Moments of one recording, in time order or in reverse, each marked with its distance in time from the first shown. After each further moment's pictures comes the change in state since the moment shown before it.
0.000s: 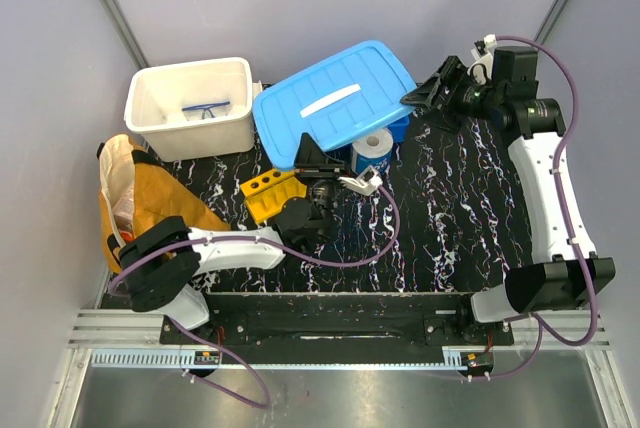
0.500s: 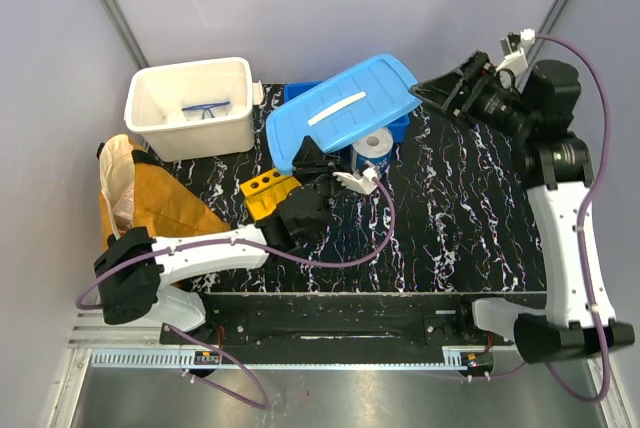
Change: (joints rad) left arm -0.016 -0.144 0.096 -0.524 -0.002 -0.438; right arm 0.000 -0.285 -0.135 0.267 -0.064 0.137
